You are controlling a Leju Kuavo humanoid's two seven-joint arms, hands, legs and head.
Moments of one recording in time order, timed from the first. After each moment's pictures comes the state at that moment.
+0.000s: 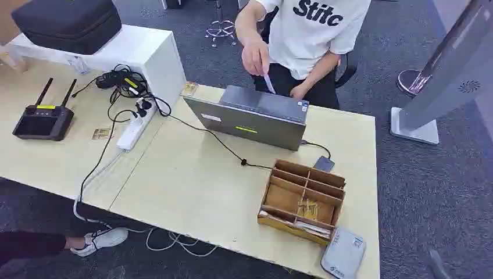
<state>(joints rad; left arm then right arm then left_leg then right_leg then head) -0.04 -0.11 1.12 -0.30 -0.49 0.04 -0.12 0.18 0.21 -0.46 -1.84 0.49 -0.06 -0.54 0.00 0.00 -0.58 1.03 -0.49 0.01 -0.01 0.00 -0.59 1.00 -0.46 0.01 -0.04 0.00</state>
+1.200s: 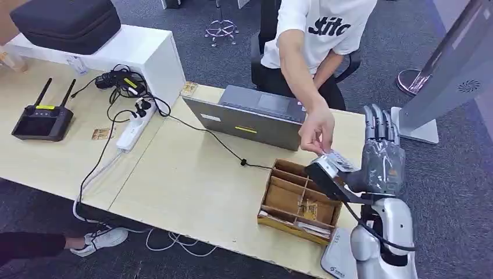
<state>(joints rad) -0.06 -0.12 1.11 -0.30 -0.76 0.02 -0.08 -0.32 0.19 0.15 -1.53 1.36 -0.26 -0.06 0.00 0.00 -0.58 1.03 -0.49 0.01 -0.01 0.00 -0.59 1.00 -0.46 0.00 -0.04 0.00</state>
